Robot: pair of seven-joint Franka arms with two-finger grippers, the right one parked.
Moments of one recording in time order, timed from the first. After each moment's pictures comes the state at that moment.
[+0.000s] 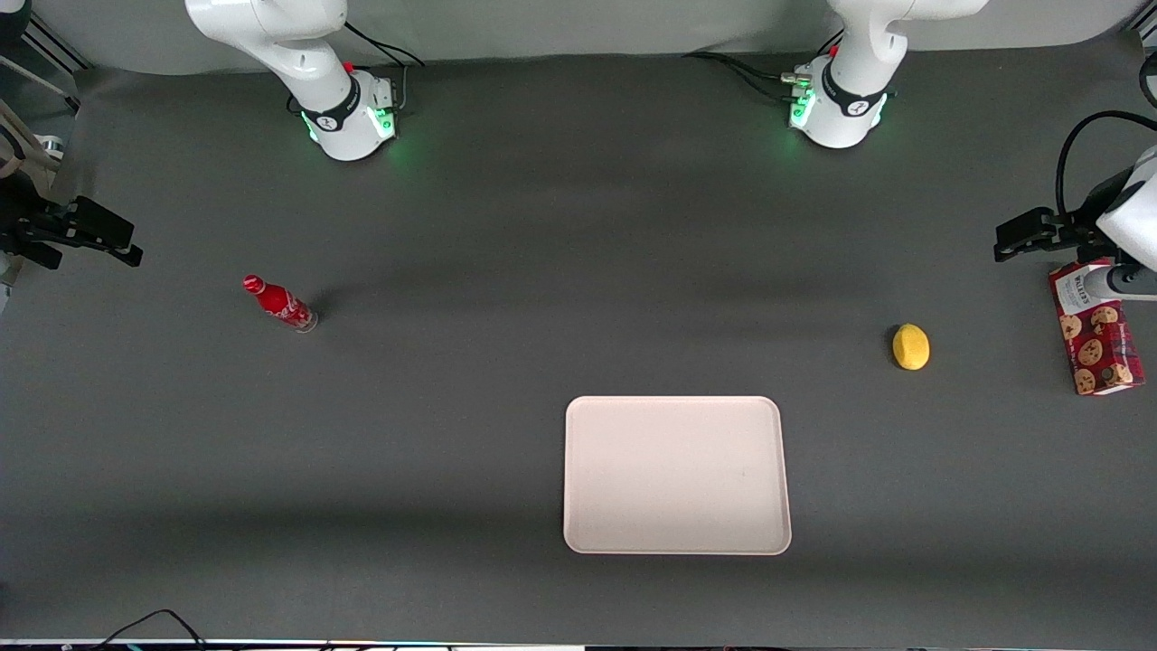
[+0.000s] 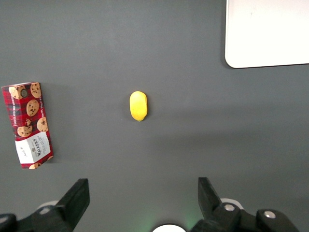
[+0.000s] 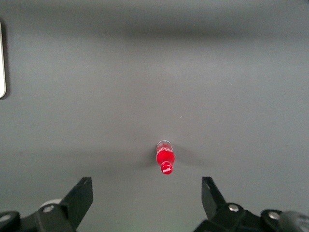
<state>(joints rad) -0.10 0.02 0.11 -1.62 0.02 1.52 0.07</state>
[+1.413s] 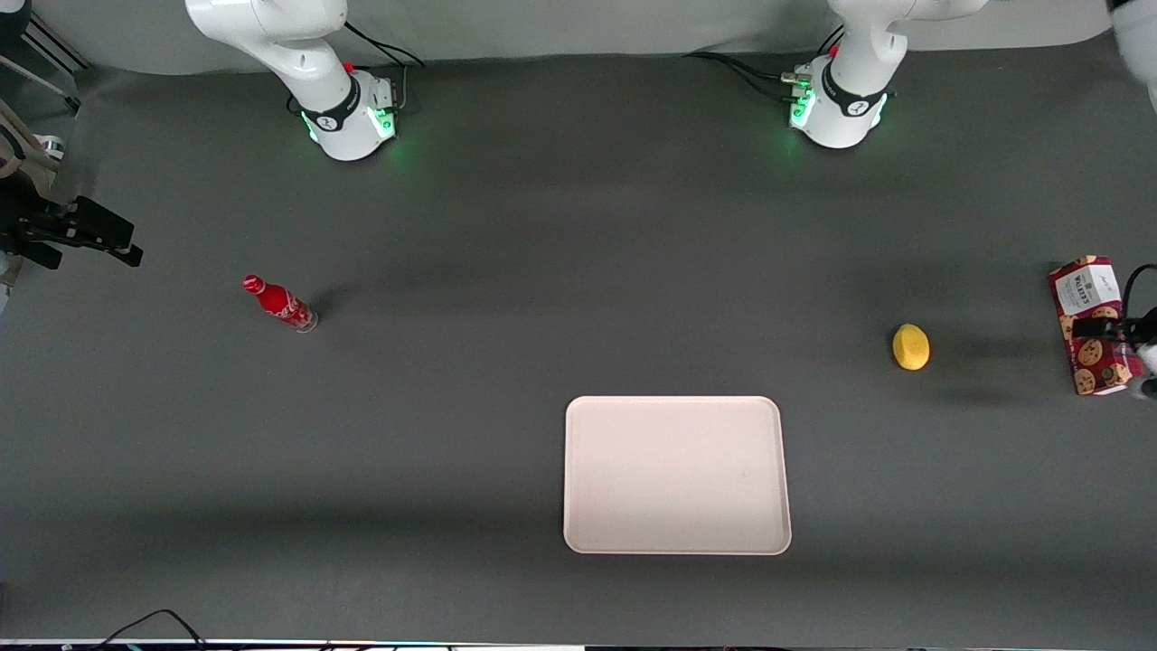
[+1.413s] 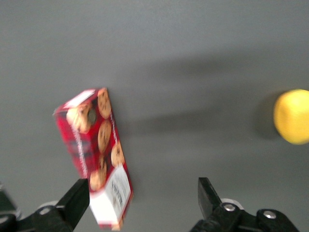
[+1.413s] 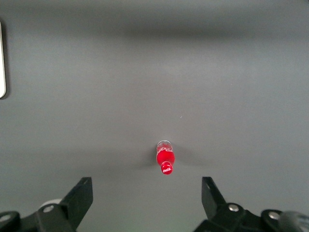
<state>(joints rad) -0.07 0.51 0.50 -1.65 0.00 1.92 0.57</state>
